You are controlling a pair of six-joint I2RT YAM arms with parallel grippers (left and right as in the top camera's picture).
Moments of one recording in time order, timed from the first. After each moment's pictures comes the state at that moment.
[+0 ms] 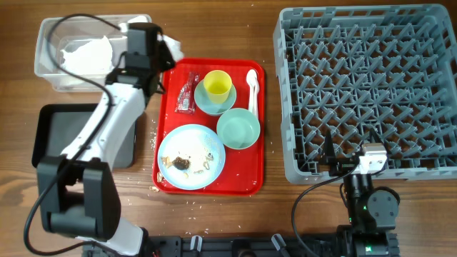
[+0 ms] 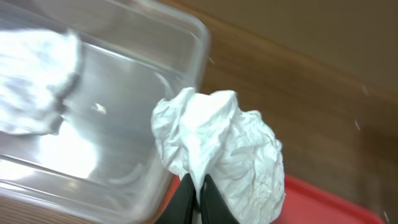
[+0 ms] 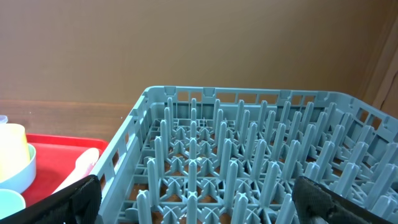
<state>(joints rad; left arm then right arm) -0.14 1.73 1.26 -0.26 -0.19 -0.46 0.01 0.01 0.01 0.00 0.00 -0.04</state>
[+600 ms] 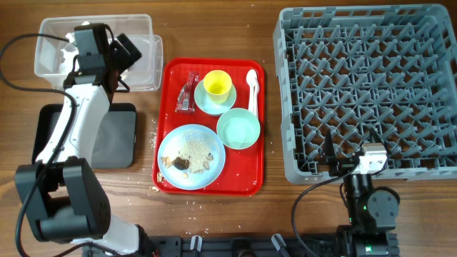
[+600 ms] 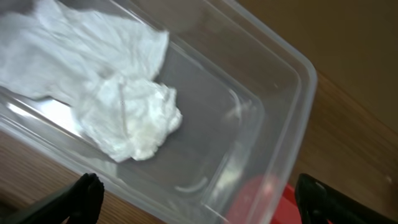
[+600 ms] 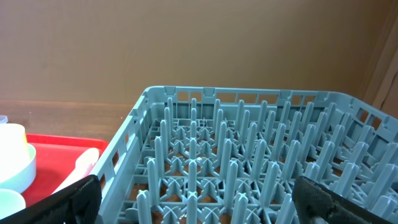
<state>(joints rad) 0.09 1.72 1.26 -0.33 -0.04 -0.54 0.01 0.01 0.01 0.00 0.00 -0.04</state>
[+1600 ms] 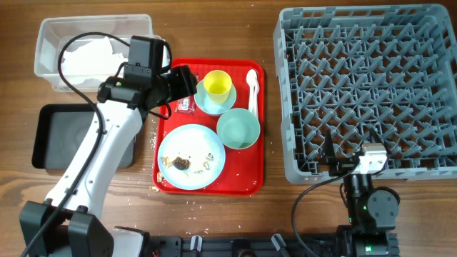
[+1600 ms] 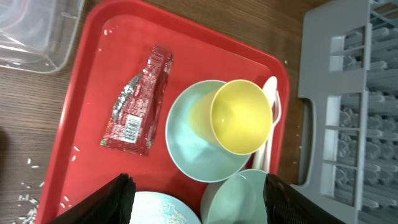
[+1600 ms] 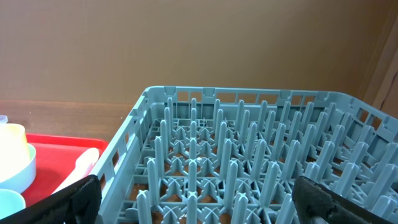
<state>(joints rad) -0.23 1.53 1.26 -0.69 0.17 -0.51 0.01 0.01 0.01 0.00 0.00 -0.04</state>
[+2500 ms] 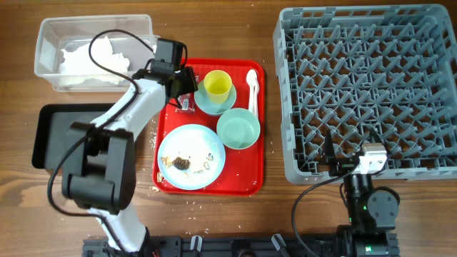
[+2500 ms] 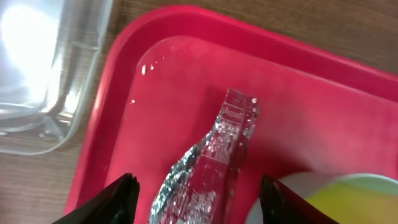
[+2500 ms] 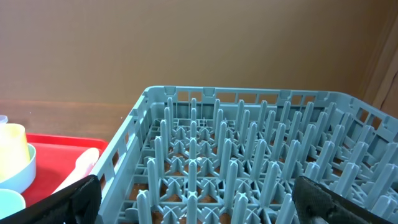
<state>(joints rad) -0.23 1.93 1.26 -0.39 -0.04 -0.44 0.01 0.01 0.01 0.00 0.00 -0.04</state>
